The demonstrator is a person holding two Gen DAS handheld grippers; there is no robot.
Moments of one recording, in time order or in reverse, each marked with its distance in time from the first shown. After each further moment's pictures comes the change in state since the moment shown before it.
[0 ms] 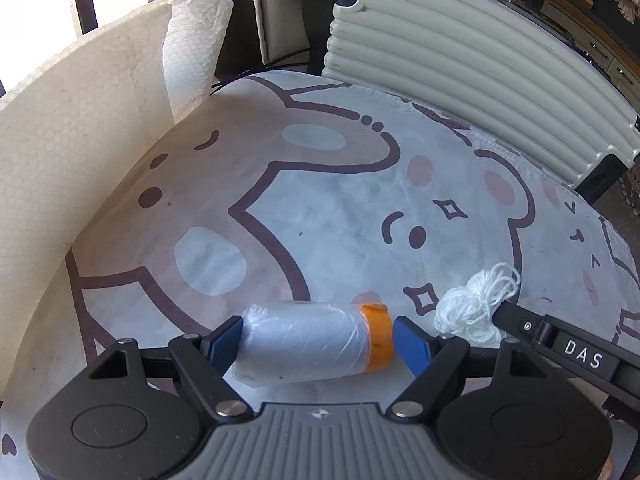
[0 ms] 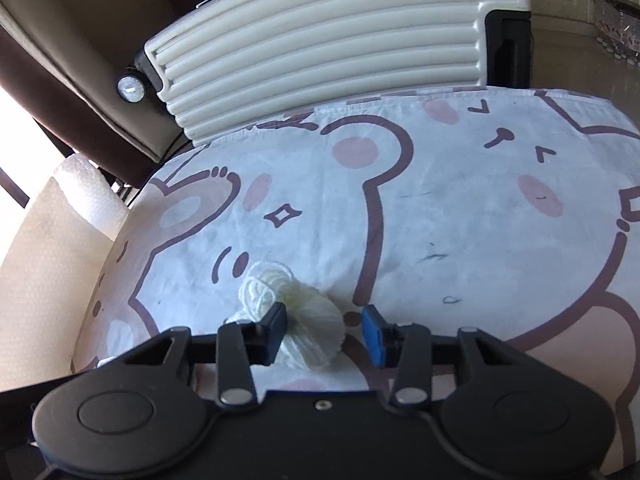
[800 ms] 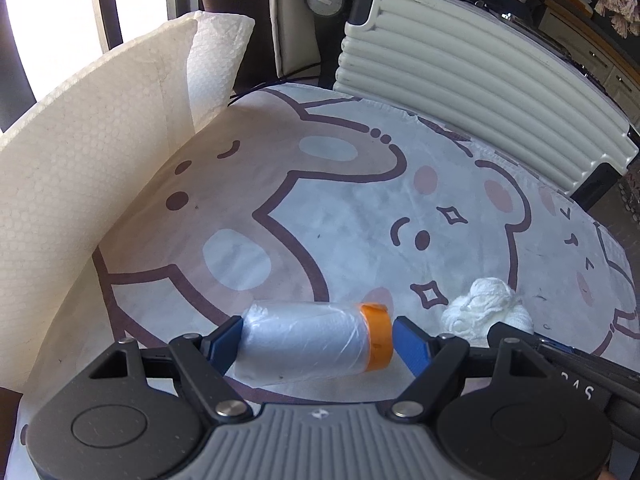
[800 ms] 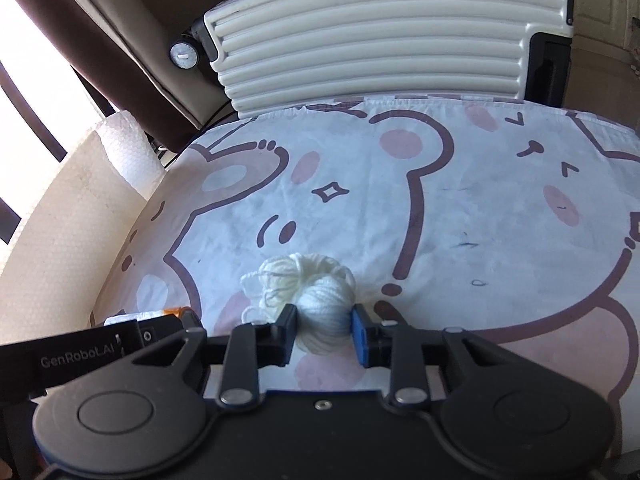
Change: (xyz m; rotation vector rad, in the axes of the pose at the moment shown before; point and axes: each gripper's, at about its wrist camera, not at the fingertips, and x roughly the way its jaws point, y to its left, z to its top) left arm -0.028 0.012 -0.006 -0.010 -0.024 0.010; right arm -0.027 0.027 -0.011 -0.113 0.035 0.018
